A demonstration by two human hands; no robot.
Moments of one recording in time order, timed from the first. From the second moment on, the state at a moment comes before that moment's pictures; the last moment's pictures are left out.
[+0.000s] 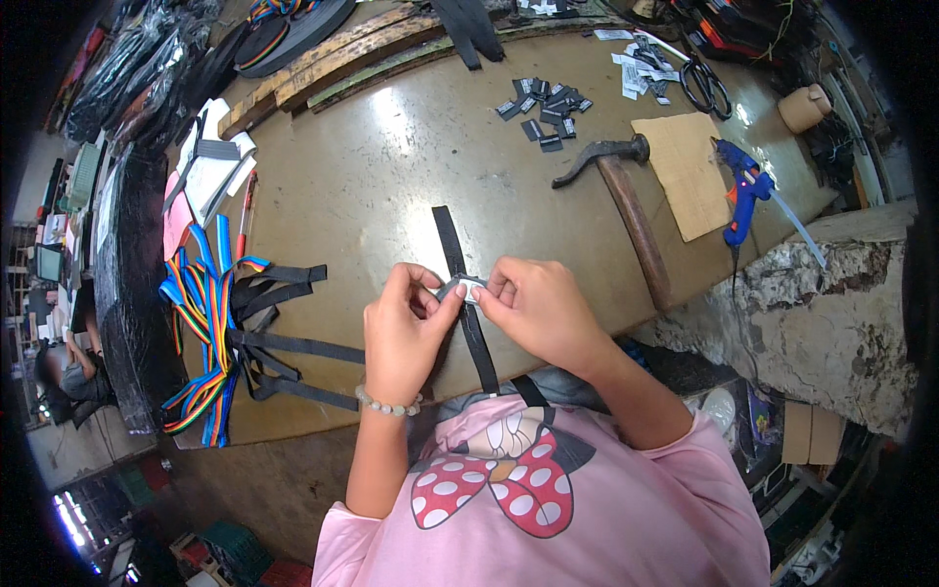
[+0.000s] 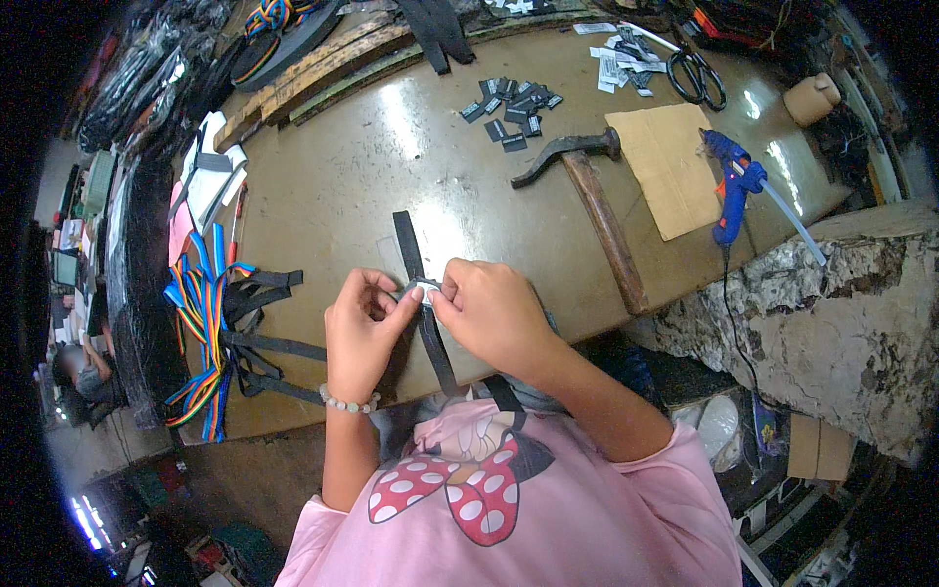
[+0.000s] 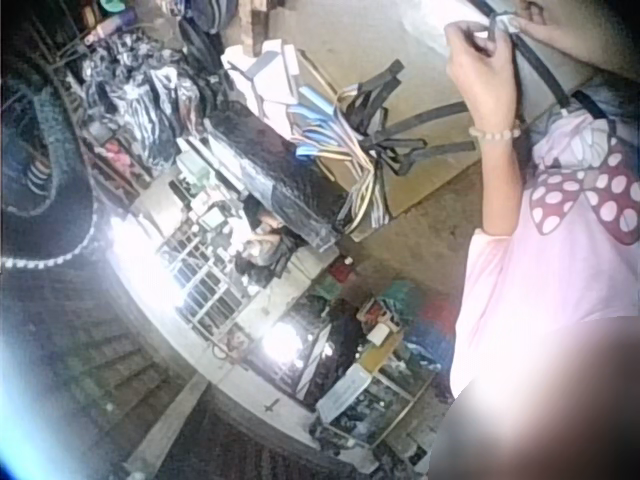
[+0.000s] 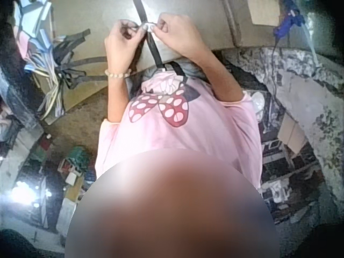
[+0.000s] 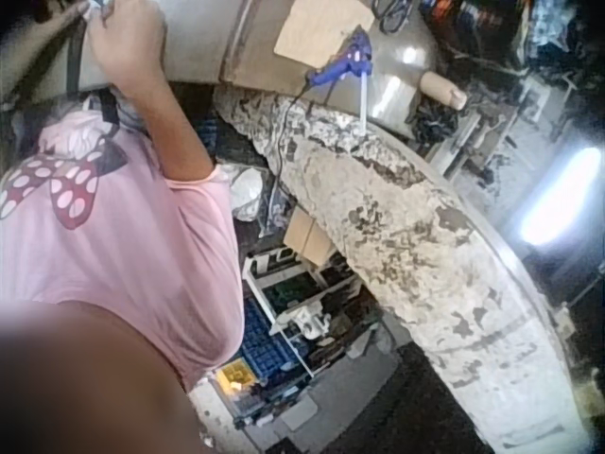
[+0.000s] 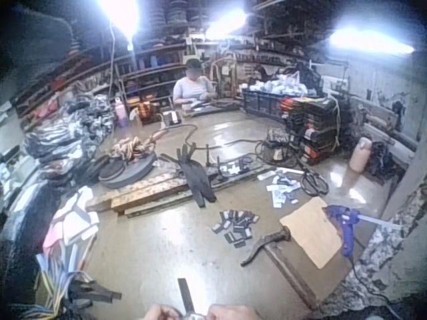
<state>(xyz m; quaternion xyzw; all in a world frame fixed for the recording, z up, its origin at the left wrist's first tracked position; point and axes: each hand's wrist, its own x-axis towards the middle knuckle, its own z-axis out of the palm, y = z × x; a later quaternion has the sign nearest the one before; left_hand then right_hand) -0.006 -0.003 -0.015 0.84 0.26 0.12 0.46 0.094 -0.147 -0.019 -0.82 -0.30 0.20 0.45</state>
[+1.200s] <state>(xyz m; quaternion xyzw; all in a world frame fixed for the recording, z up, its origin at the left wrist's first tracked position) -0.017 -0.016 -0.022 0.89 0.22 0.16 0.36 0.167 -0.091 -0.028 -0.75 -0.44 0.25 0.42</state>
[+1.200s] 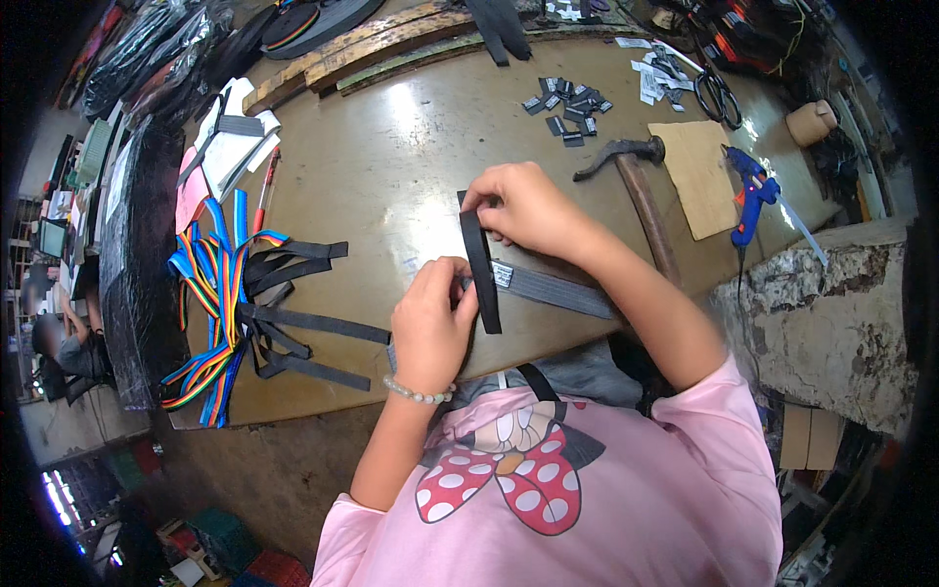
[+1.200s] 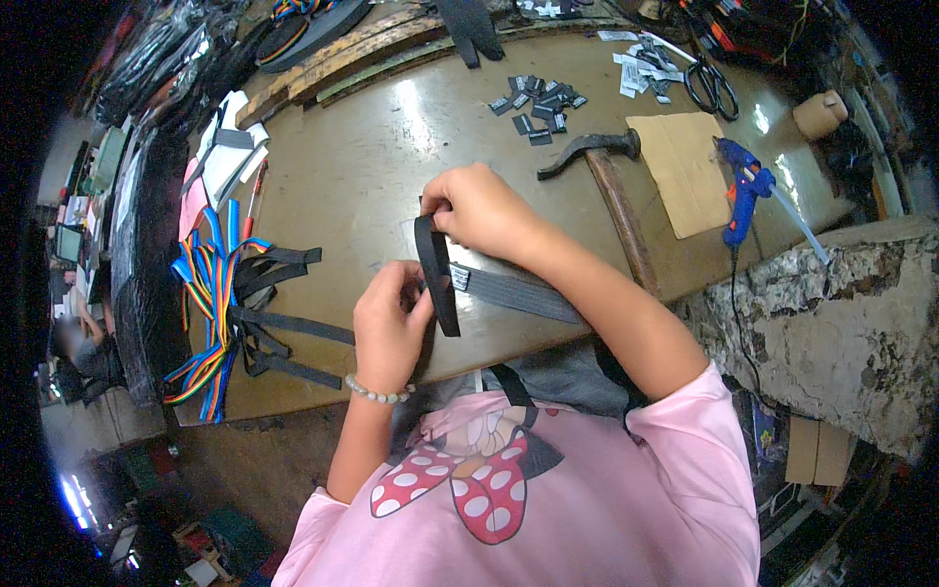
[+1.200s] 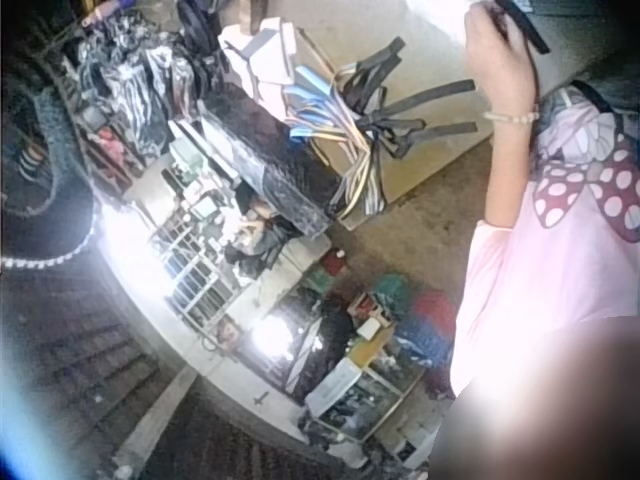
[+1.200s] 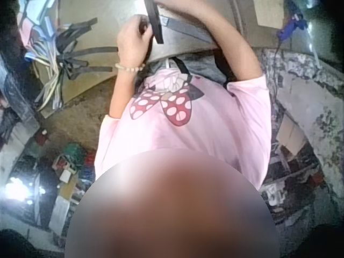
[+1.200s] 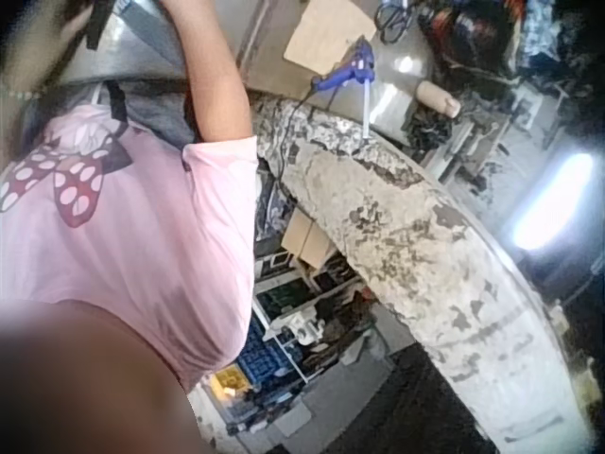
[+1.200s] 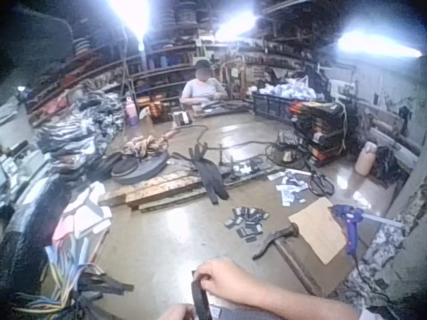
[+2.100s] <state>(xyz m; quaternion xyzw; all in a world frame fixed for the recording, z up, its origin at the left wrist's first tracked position) -0.029 -0.008 -0.026 0.77 0.26 0.20 0.54 0.074 -0.175 0.015 -0.78 -0.44 0.04 0.44</state>
